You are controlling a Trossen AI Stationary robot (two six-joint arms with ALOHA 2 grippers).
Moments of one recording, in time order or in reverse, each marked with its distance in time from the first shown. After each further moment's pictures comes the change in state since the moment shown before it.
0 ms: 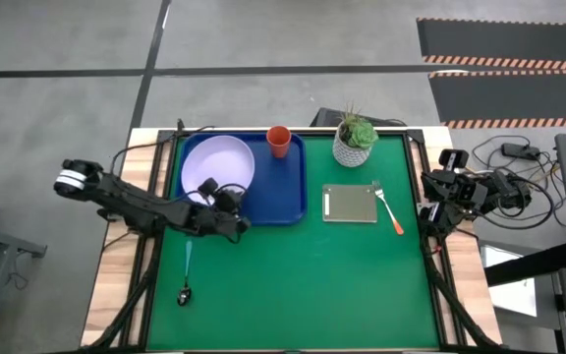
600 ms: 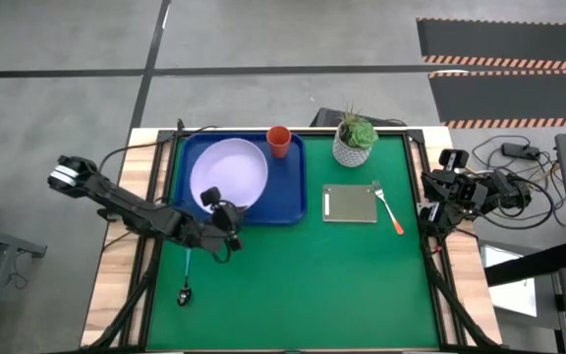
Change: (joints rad) left arm -0.178 -0.098 0.040 -0.002 0.008 0.164; right arm 0.000 0.000 0.000 0.002 0.000 0.000
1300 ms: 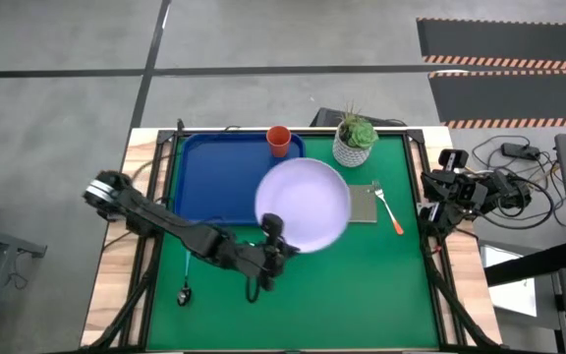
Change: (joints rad) left arm -0.061 0.394 0.599 -0.007 0.346 0.635; right arm 0.000 0.000 0.000 -0.002 0.000 0.007
